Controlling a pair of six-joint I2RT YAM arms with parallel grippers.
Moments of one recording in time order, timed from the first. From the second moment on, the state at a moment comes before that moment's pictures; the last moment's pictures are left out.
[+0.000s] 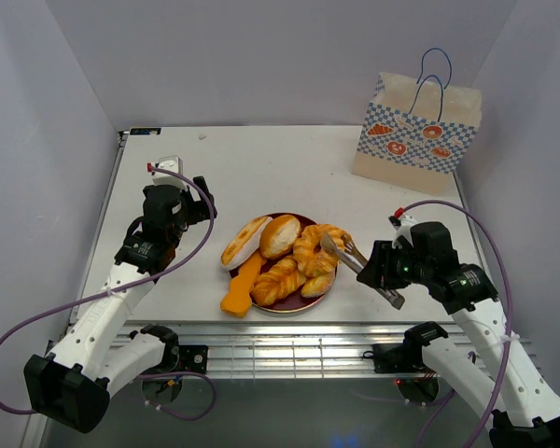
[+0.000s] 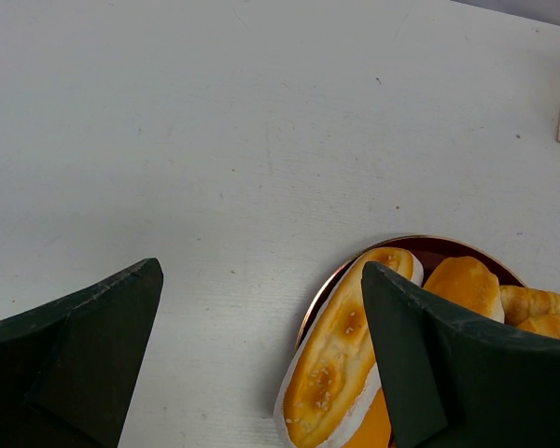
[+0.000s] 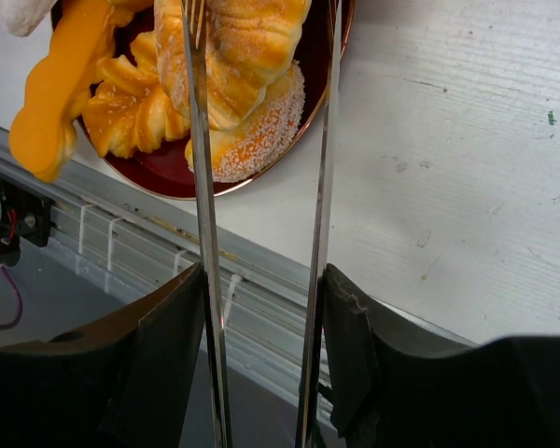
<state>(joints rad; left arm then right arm) -0.36 0.96 0.85 -0.26 -0.30 -0.31 0.38 0.66 0.76 -0.89 -0.32 0.36</state>
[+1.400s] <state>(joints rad) -0.36 0.97 0.85 -0.26 -0.27 -0.31 0.38 0.77 1.21 -0.46 -0.03 0.28</state>
